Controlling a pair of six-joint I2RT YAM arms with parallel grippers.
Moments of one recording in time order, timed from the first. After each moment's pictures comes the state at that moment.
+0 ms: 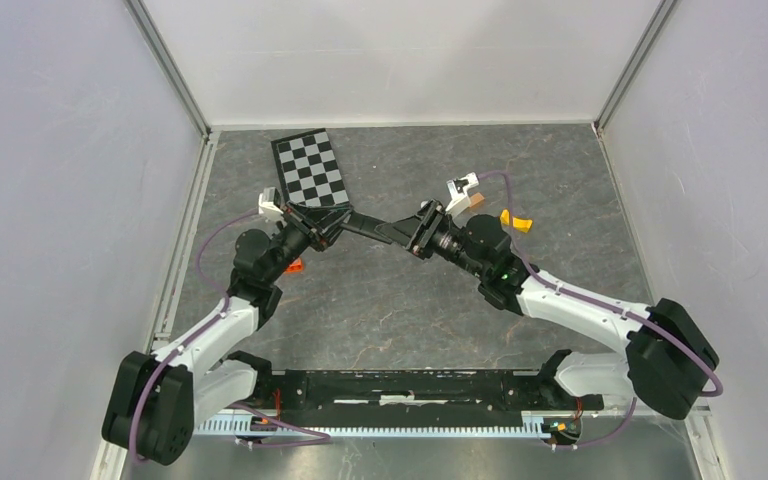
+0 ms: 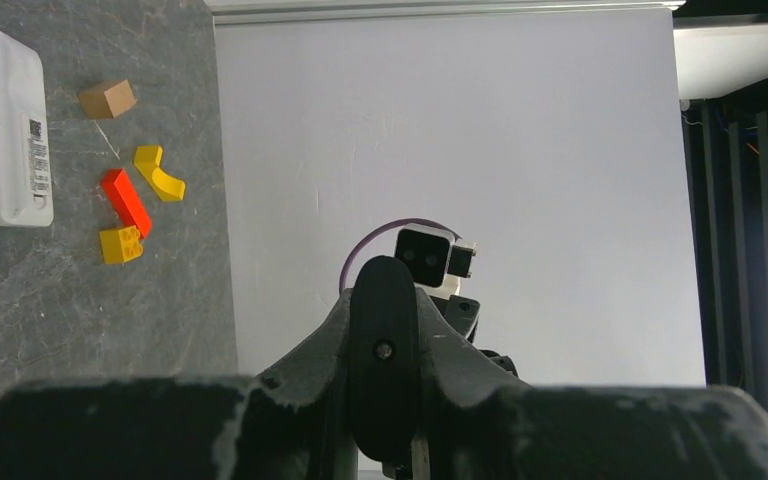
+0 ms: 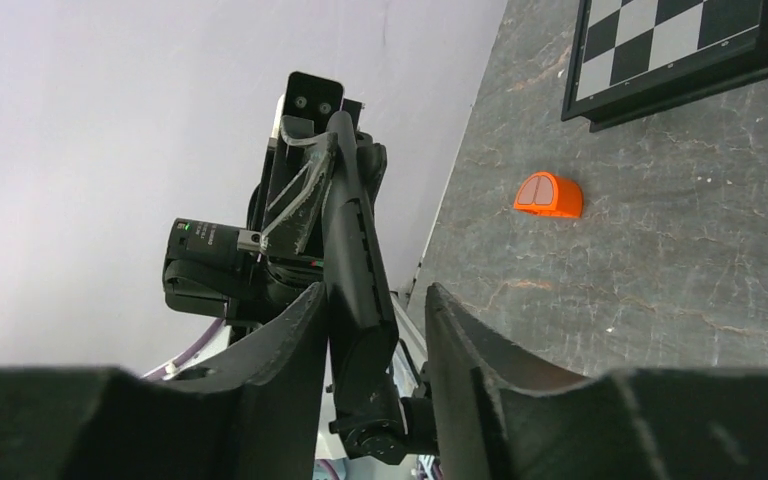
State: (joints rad) left arm -0.32 1.03 0.39 0.76 0.37 -1.59; right arm 0.79 1.26 0.70 0.52 -0.13 1.14
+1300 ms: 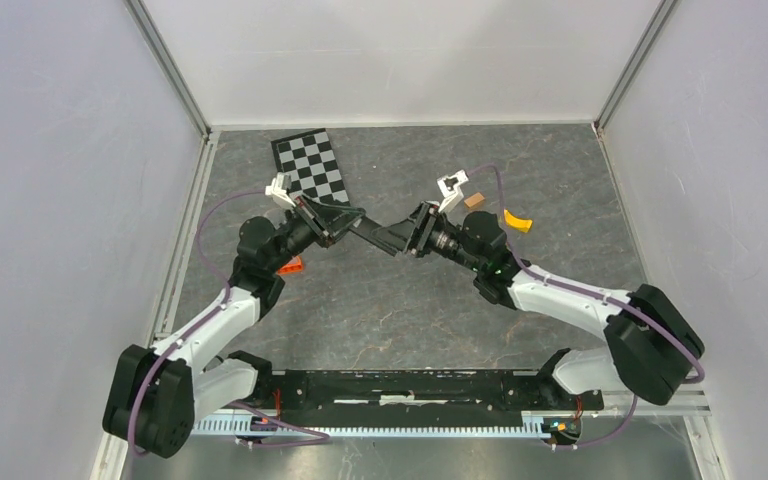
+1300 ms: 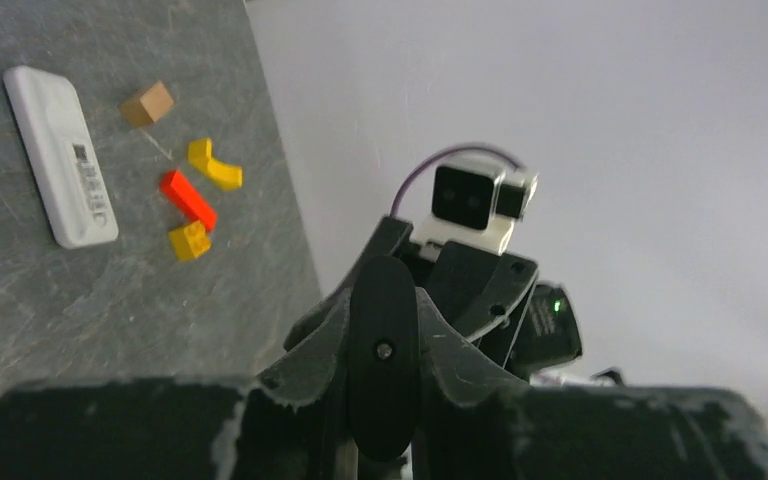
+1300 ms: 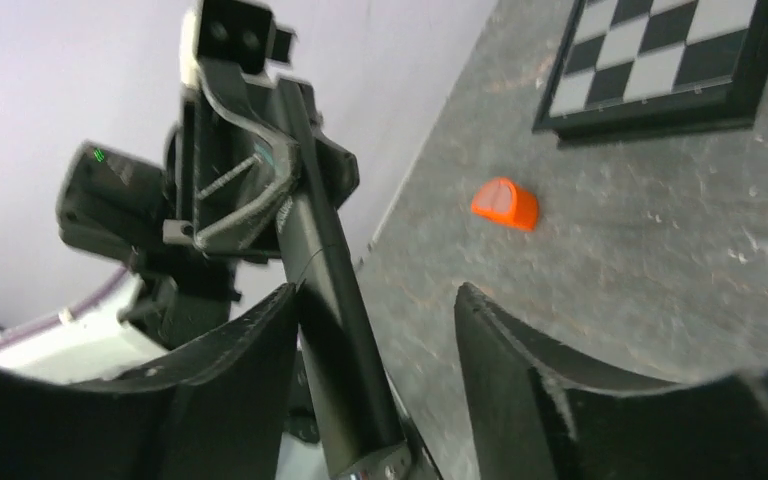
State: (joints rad) left arm -0.33 1.08 0.48 0.70 0.46 -1.35; right arm 0.76 1.37 0.71 0.67 -0.23 1.00
